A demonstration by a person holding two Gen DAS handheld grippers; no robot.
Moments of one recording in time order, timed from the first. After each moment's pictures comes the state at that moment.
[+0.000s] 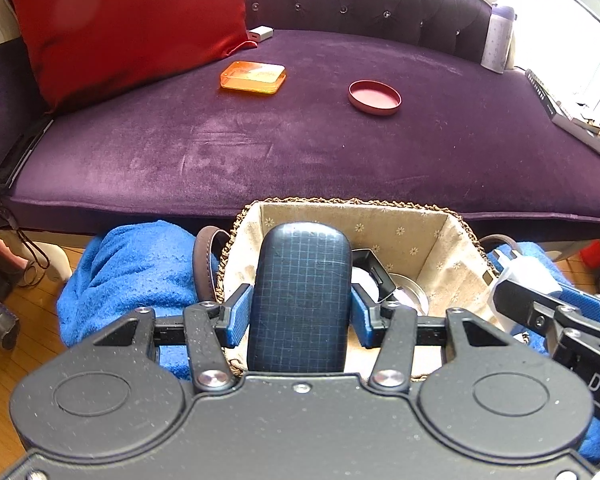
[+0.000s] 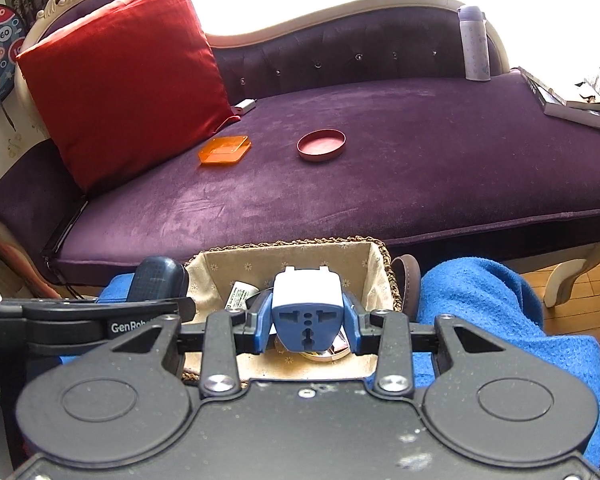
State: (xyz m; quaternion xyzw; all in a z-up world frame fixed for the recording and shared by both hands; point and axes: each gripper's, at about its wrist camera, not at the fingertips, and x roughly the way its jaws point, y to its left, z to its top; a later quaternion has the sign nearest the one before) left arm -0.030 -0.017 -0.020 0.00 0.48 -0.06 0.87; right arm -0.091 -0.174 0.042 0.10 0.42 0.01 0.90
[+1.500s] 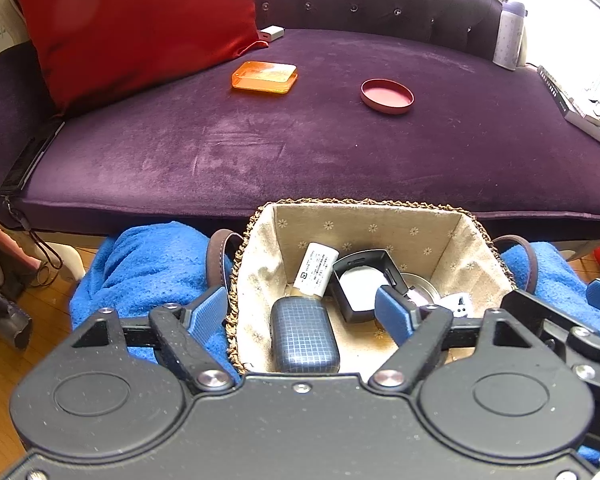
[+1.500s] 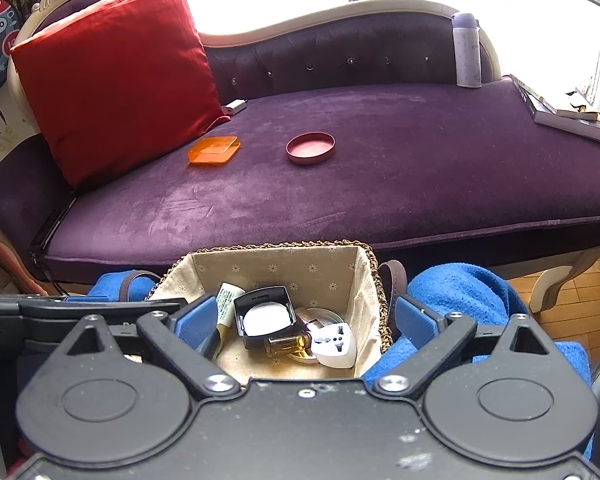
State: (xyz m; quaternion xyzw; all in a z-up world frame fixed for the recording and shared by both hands) left arm -0.028 -0.019 -0.020 0.01 0.48 -0.04 0.87; right arm -0.091 -0.172 0.045 0.09 0.42 -0.01 0.90
